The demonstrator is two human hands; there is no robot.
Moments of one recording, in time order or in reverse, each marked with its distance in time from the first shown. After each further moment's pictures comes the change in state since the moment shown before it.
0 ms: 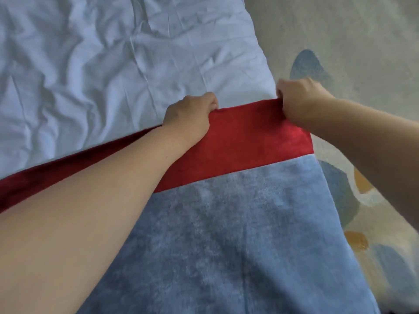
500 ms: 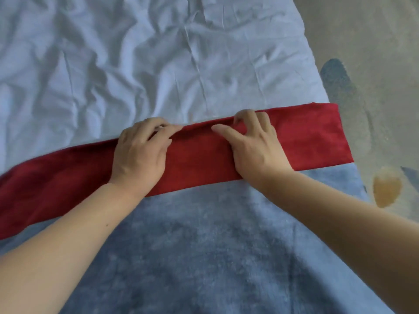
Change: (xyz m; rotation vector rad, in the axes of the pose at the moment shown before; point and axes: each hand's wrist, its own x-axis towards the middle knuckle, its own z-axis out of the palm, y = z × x) left_hand -0.153 -0.125 -0.038 0.085 0.300 0.024; right_hand -0.078 -0.154 0.091 0.157 0.405 -0.501
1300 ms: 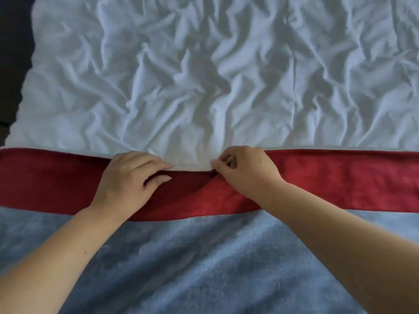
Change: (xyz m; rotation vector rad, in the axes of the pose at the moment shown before) left_hand -0.228 -0.362 -0.183 -0.054 -0.096 -0.173; right_hand 0.107 -0.407 0.135 0.251 -0.402 0.164
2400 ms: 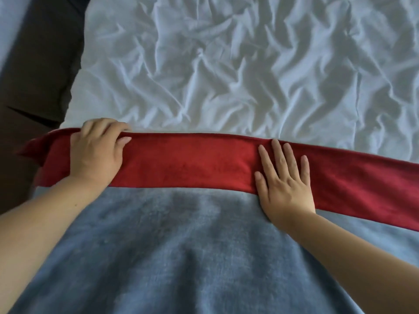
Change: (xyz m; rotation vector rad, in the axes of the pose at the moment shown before) left_hand -0.012 -0.164 -0.043 0.312 0.111 -0.356; right_hand 0.009 -0.003 0.073 -0.513 0.113 -0.050
